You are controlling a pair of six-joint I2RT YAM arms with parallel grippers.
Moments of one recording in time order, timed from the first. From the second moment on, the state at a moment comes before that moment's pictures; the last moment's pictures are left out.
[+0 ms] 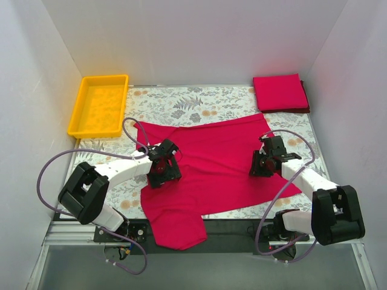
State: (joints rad) left arm -0.67 1.49 0.82 -0.64 -0.13 -1.00; right arm 0.22 1.26 0.58 -0.40 -0.15 0.31
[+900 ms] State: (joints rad) left arm -0.10 1.63 0.97 -0.57 -0.18 -0.80; right arm 1.09 1.87 1.34 -0.17 -0.13 0.20
